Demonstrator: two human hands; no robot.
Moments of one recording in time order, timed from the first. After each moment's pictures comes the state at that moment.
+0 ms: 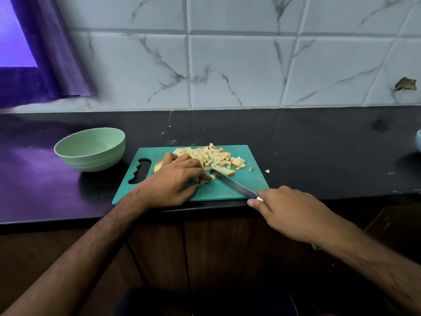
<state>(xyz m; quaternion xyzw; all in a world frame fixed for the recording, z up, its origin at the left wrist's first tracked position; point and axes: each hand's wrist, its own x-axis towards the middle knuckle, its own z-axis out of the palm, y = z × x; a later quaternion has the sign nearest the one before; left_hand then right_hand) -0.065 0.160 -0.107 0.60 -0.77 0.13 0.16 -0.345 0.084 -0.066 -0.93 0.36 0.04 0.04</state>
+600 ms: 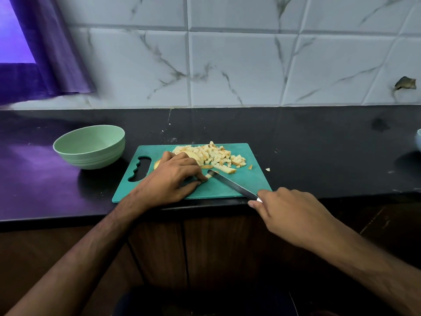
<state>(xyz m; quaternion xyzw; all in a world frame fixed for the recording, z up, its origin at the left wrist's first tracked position) -0.062 0.163 -0.111 0.60 -0.76 0.13 0.21 -0.346 0.097 -0.067 -0.93 0.35 0.04 -0.05</state>
